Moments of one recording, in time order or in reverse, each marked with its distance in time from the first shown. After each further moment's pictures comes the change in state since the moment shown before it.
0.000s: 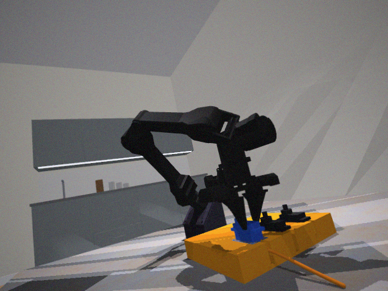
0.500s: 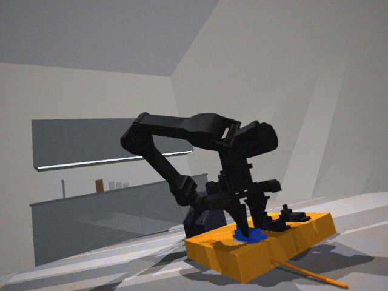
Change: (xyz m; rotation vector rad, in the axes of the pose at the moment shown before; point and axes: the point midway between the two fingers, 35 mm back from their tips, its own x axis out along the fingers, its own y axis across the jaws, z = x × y) arm 0.015 0.000 0.000 0.000 0.000 0.001
